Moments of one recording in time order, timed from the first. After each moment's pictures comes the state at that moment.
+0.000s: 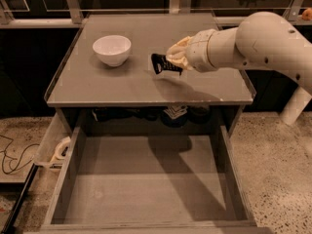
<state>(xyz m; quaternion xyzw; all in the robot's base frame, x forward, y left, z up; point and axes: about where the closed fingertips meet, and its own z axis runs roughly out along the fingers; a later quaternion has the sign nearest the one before) 0.657 -0.077 0.914 -0.57 0.64 0.00 0.52</state>
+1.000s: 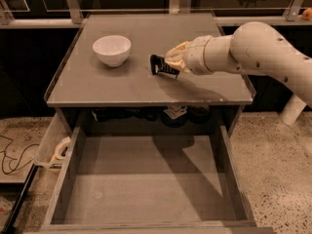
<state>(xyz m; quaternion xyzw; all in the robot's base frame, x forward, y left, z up) 0.680 -0.078 0.890 -0.54 0.66 0.03 0.53</state>
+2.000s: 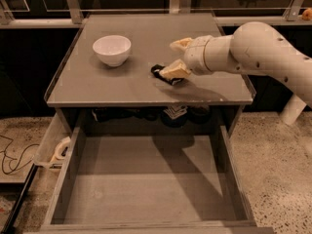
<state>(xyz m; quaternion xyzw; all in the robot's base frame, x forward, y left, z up) 0.680 -0.078 0.890 -0.54 0.65 0.03 0.53</state>
